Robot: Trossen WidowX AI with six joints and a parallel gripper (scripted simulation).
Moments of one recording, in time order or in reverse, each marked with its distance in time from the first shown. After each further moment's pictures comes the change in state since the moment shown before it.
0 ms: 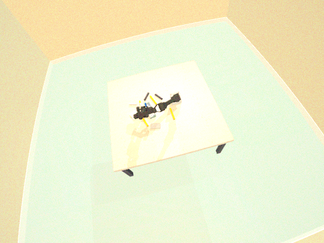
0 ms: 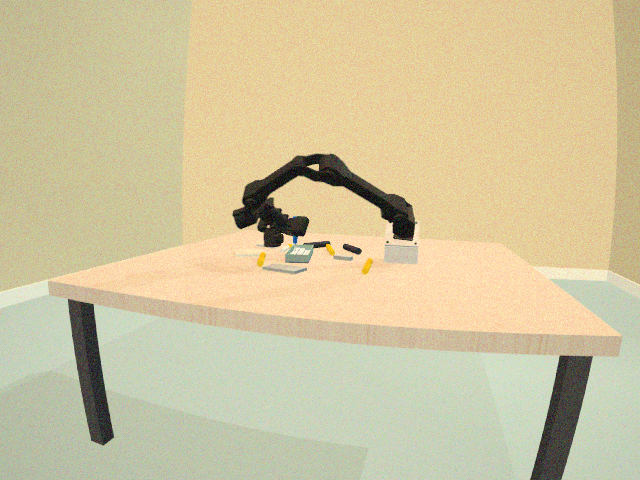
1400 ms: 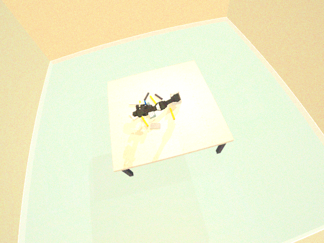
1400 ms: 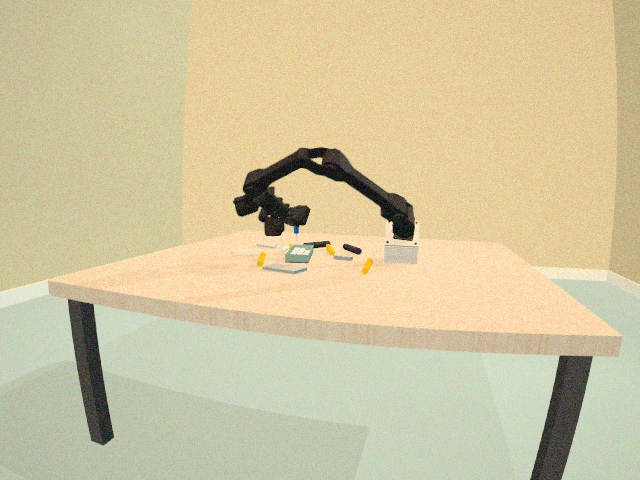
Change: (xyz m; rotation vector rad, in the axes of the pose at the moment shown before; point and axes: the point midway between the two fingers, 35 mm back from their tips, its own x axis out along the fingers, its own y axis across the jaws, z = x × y) arm -0.014 0.001 -0.031 0.004 -0.004 0.011
